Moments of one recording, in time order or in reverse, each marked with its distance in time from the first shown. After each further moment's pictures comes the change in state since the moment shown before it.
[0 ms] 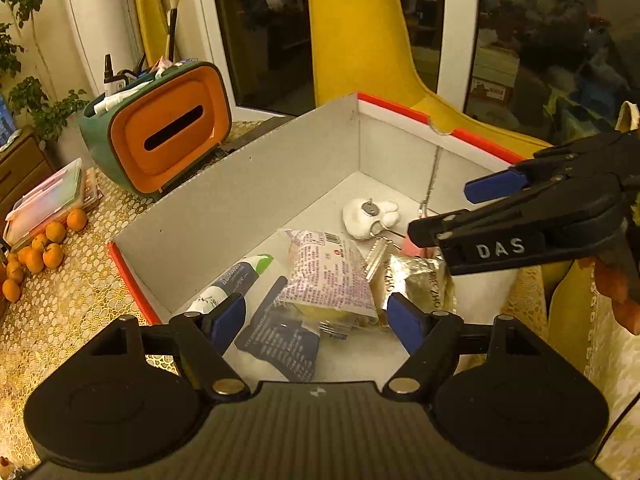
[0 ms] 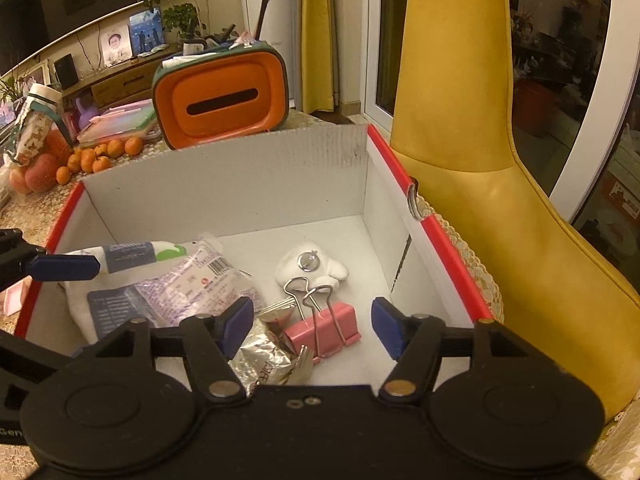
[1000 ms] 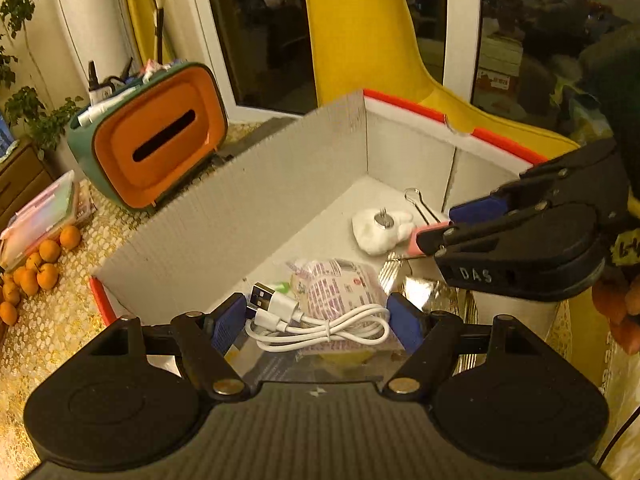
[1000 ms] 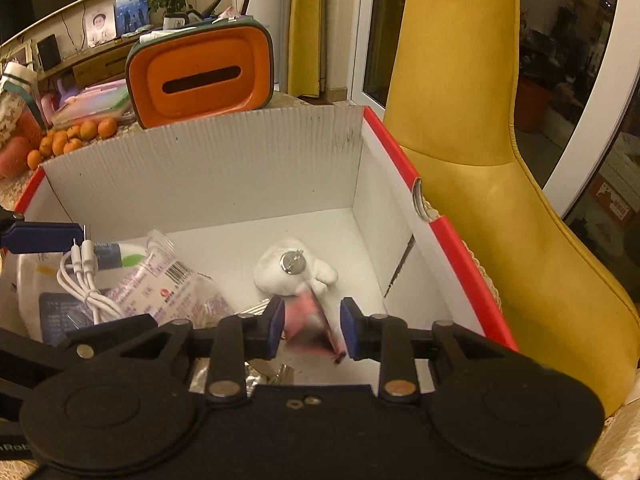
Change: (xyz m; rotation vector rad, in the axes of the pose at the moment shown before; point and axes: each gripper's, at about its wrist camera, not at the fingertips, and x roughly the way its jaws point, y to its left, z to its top) left arm 0.034 0.000 0.016 0.033 0.025 0.026; right arm 0.035 0.001 0.003 -0.025 0.047 -0.069
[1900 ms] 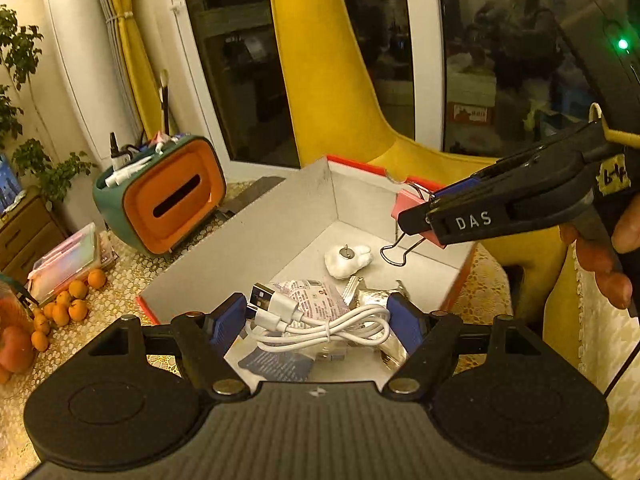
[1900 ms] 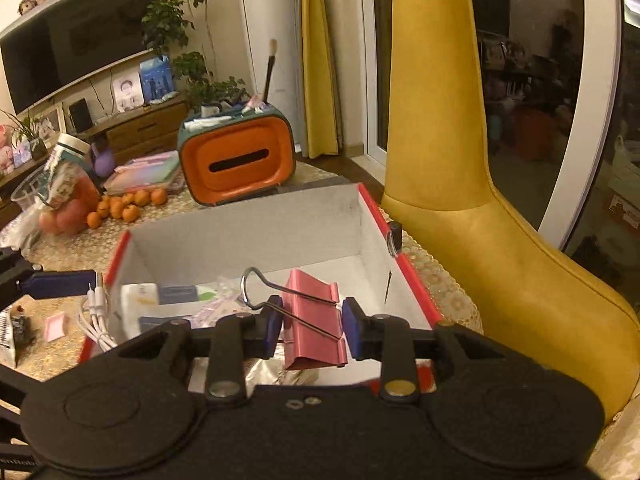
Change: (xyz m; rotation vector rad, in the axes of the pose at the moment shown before) left arm -0.089 -0.023 -0.015 0.065 -0.155 0.003; right arm -0.087 -0.013 -0.005 0.066 -0.165 0.091
